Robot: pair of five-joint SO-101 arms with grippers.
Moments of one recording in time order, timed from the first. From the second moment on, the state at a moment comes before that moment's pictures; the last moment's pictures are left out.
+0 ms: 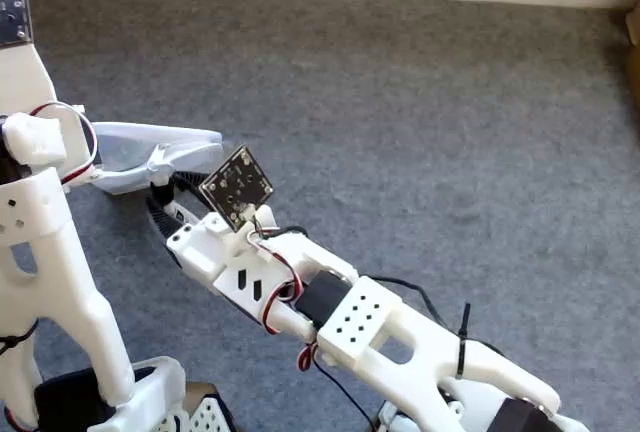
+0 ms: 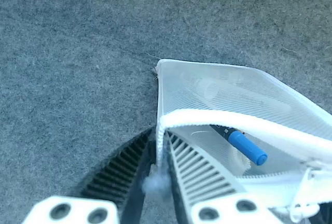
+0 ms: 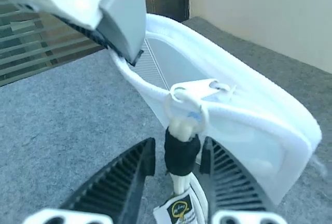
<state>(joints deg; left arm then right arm) -19.9 -13.8 -10.1 100.0 6.0 -58.1 -32.4 49.5 1.3 -4.1</state>
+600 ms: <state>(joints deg) -19.9 -13.8 -10.1 100.0 6.0 -57.2 -30.9 49.5 1.3 -4.1</state>
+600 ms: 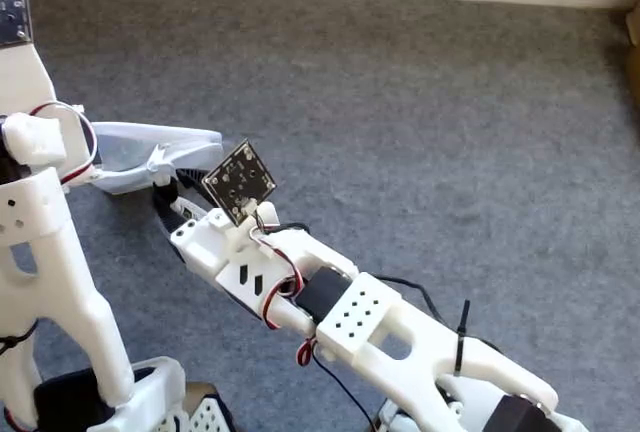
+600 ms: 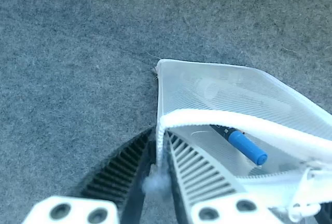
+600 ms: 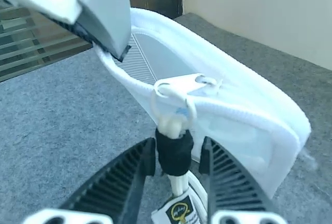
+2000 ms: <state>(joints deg) -19.8 -13.4 -9.3 98.8 5.0 -52.1 -48.2 44.7 33.5 -2.3</state>
